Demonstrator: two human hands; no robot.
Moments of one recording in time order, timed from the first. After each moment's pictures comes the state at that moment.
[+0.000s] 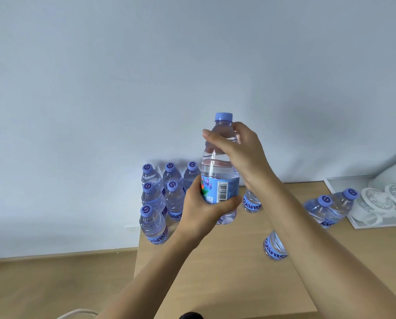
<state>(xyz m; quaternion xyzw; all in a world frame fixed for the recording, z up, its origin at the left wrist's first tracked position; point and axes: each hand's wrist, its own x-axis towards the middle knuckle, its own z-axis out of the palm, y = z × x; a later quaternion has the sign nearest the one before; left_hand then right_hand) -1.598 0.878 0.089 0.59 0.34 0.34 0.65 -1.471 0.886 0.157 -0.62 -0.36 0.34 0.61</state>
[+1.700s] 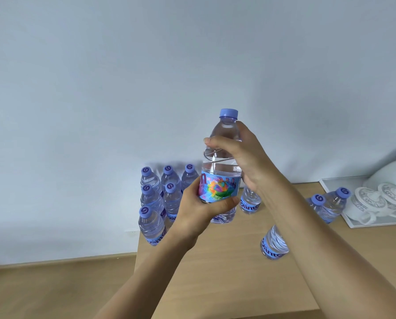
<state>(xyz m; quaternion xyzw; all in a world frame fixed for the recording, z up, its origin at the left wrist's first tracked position) -1.605 0.866 0.107 0.56 0.30 0.32 0.70 -1.466 0.864 0.174 -0.54 -0.35 0.42 0.63</state>
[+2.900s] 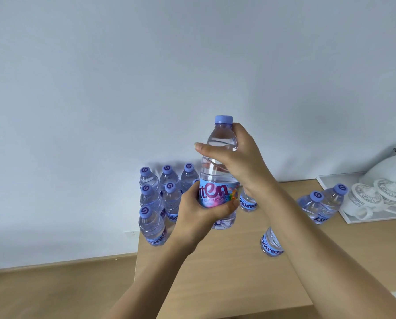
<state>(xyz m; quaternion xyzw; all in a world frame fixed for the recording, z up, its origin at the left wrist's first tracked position) -1.612 0.863 0.099 0.58 0.32 0.33 0.67 -1.483 0.859 0.168 -0.62 -0.38 0.32 0.61</state>
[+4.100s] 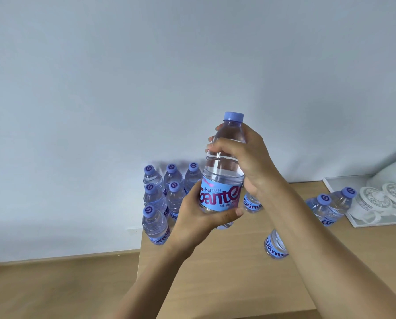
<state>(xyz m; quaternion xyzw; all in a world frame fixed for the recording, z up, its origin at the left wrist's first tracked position) -1.624 0.866 0.104 0.60 0.32 0.30 0.68 -1.483 0.869 0.172 -0.53 -0.36 0.40 0.66</state>
